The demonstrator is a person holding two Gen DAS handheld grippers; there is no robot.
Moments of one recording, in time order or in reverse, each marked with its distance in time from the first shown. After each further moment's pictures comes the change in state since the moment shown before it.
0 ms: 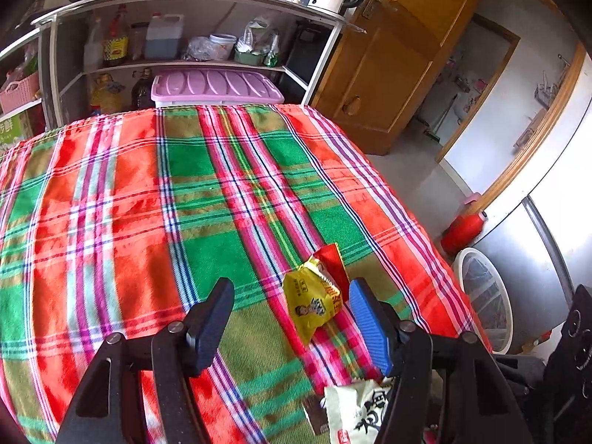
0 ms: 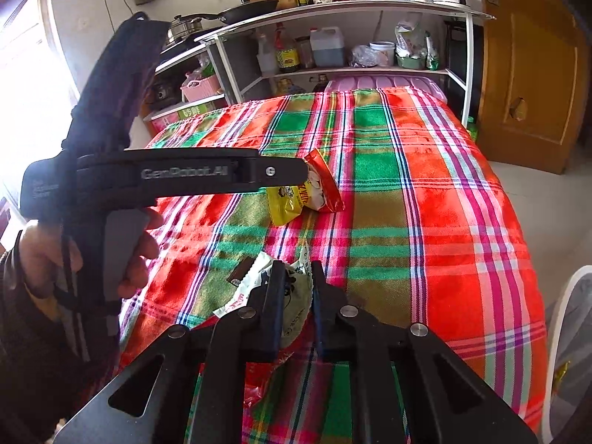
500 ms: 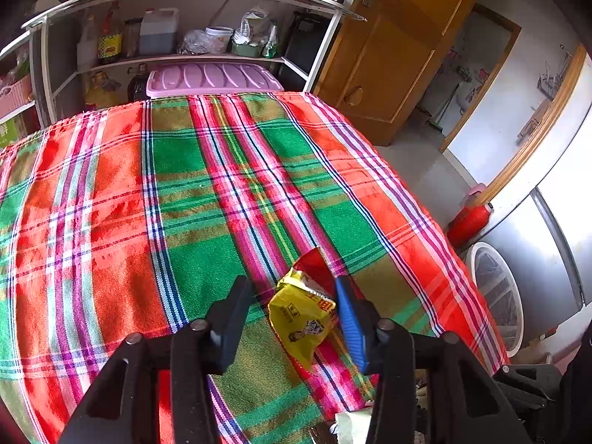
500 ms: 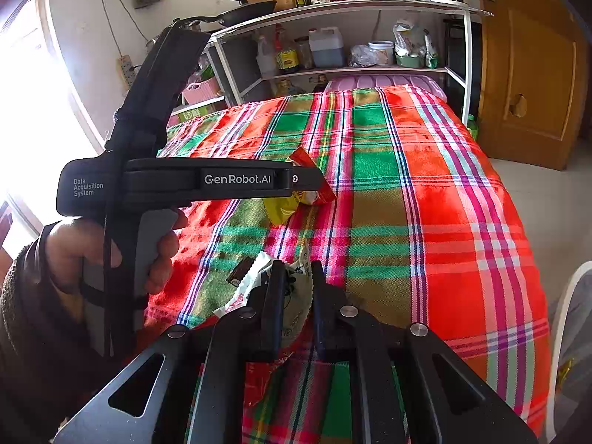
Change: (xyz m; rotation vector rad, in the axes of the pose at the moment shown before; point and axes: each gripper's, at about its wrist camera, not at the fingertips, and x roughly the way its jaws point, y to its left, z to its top) left arm 0.023 0.000 0.003 0.017 0.028 0.010; right arm 0.000 -0.001 0.000 0.007 -0.003 0.007
